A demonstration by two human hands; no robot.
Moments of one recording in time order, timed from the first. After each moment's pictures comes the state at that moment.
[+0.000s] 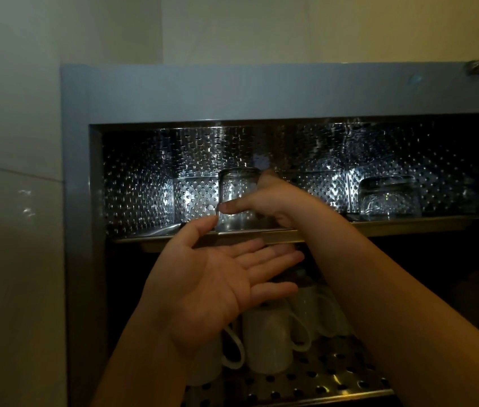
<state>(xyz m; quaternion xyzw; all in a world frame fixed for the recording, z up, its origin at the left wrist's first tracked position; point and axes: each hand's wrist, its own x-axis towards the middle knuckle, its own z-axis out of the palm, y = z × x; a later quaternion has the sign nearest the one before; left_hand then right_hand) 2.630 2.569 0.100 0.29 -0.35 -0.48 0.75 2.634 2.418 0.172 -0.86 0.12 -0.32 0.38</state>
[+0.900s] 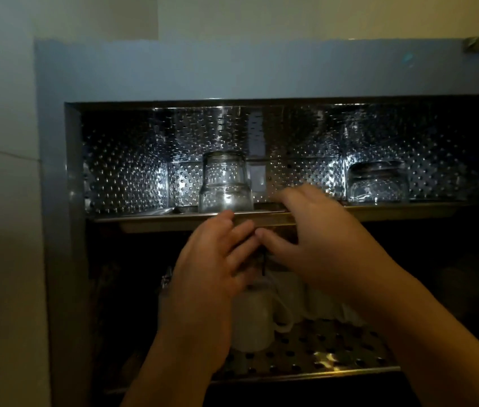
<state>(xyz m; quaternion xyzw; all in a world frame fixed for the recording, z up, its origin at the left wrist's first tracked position) 2.592 2.535 0.070 0.41 -0.33 -0.13 0.84 2.526 2.429 0.102 -0.90 0.11 -0.42 -0.02</state>
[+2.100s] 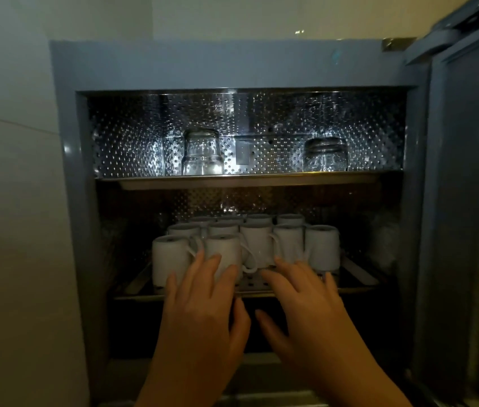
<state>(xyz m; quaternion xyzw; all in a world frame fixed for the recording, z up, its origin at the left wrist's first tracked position) 2.522 2.559 -0.040 0.74 -0.40 0.48 0.23 2.428 2.442 -0.025 -0.93 0.14 -0.34 -0.06</state>
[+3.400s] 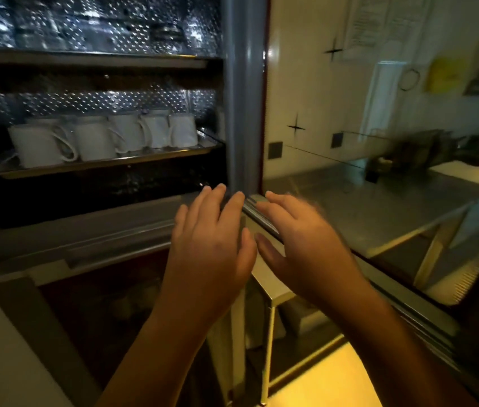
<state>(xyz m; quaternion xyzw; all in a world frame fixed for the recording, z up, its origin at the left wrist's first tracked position) 2.259 2.583 -0.092 0.69 -0.58 0.28 0.33 2.142 2.510 -0.075 -0.91 0.29 -0.30 0.02</state>
